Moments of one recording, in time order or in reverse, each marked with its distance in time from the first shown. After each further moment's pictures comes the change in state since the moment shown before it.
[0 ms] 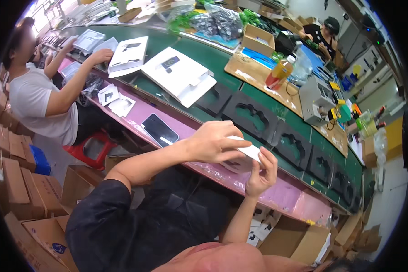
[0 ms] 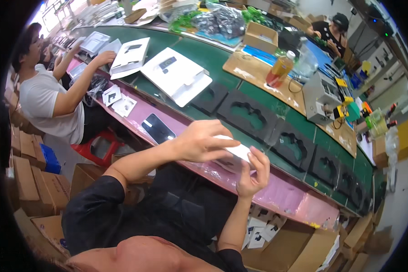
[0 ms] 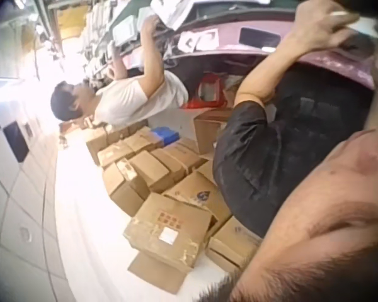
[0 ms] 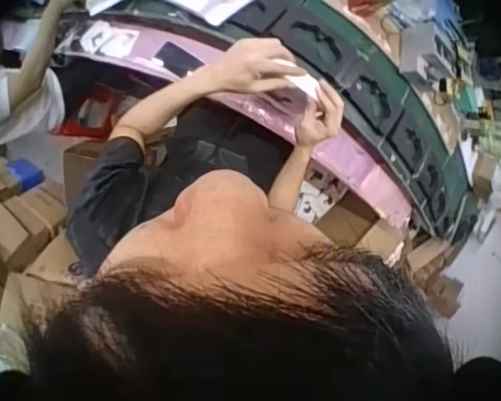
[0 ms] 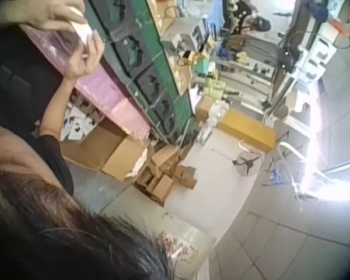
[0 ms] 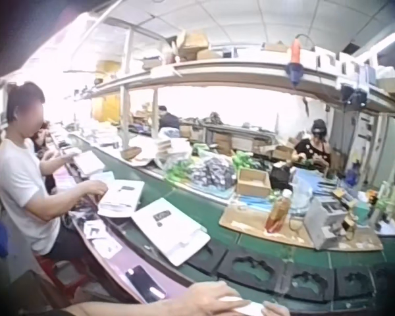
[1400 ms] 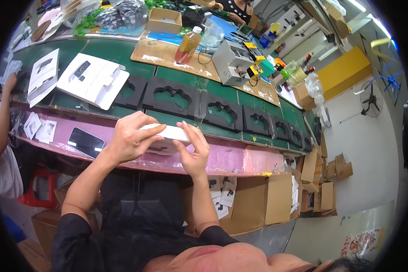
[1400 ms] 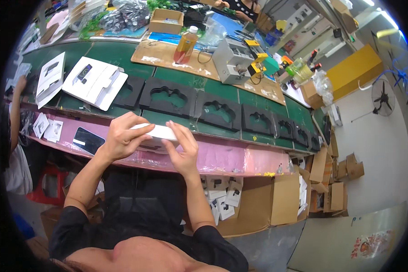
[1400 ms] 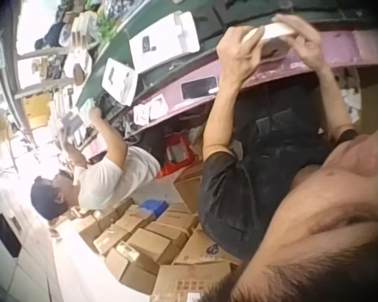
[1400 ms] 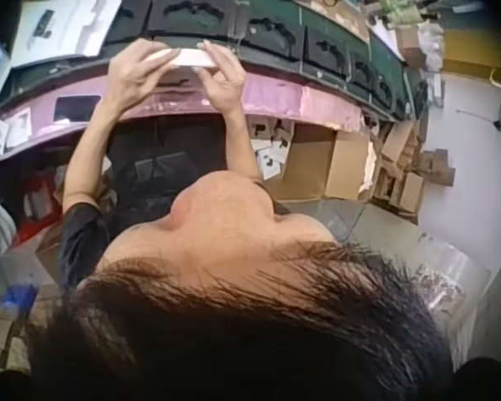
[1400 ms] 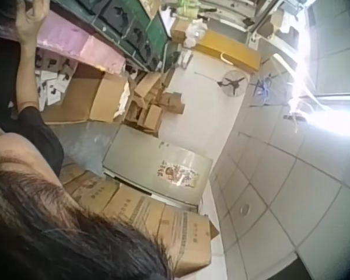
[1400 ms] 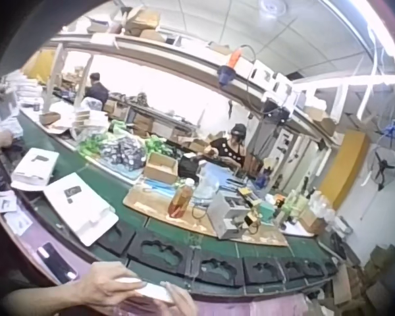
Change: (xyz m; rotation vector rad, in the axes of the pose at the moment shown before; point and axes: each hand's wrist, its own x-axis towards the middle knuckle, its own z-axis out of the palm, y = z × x) left_hand 0.004 0.014 0.001 -0.072 0.058 0.007; right_hand 0.023 -0.025 -0.018 -0.099 -0.096 0.027
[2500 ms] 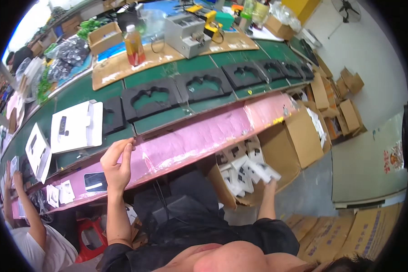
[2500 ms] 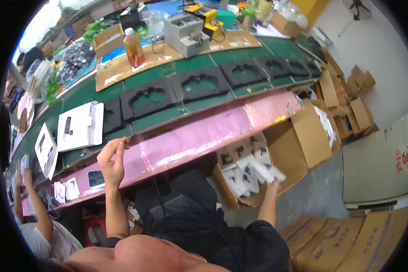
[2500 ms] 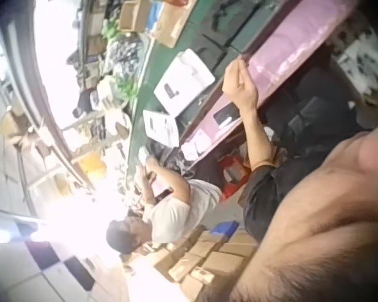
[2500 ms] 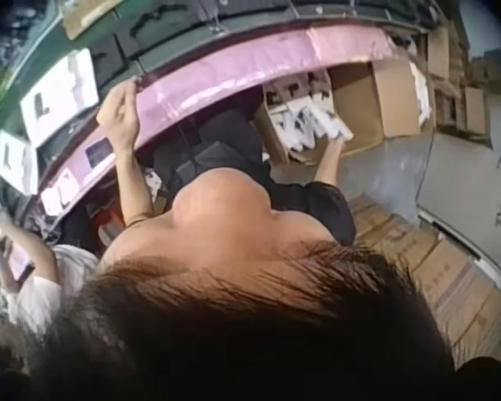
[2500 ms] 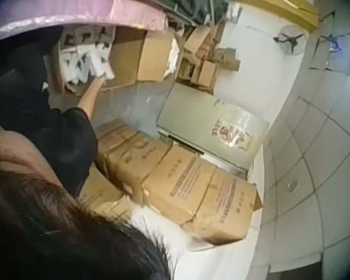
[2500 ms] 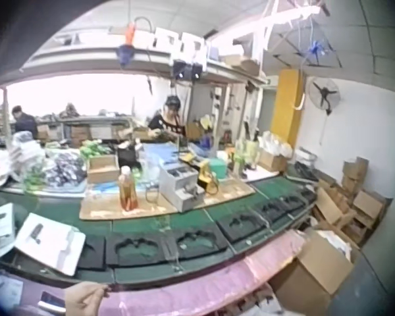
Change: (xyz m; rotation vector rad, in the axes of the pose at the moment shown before) left_hand -0.022 -0.004 -0.003 -0.231 0.013 -0.394; right_hand -0.531 0.126 -0.349 0.182 1.771 1.198
